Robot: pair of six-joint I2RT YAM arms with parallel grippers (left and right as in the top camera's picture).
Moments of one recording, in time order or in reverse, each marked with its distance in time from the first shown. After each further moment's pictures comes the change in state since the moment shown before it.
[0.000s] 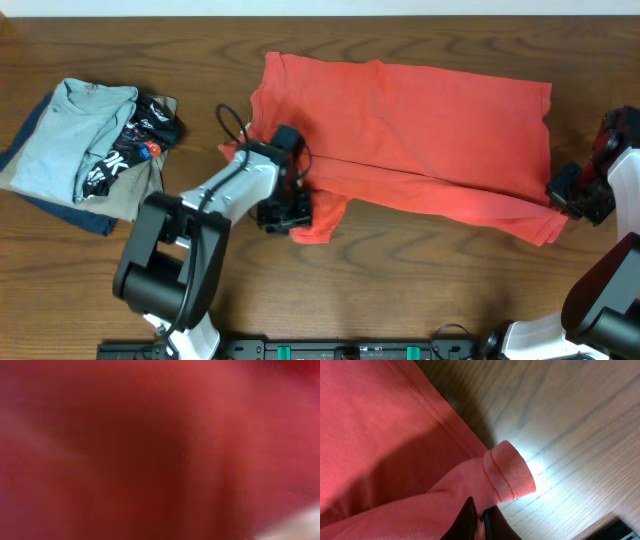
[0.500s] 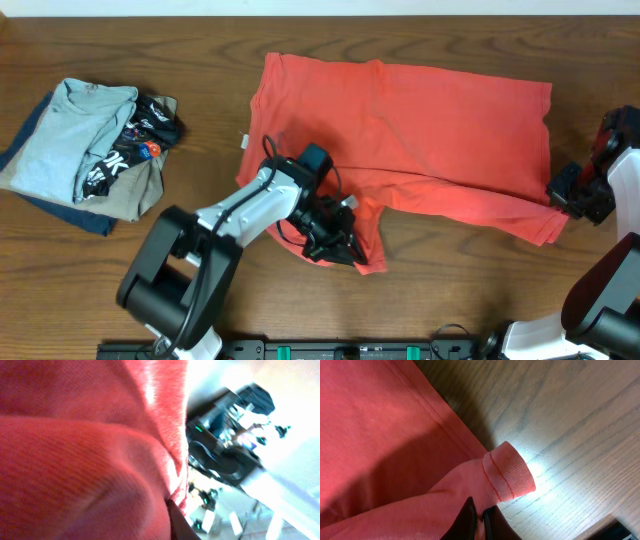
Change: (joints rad) left arm -0.150 -0.053 -0.031 -0.040 0.779 -0.040; right arm 0.000 0.000 0.000 0.007 0.004 -0.009
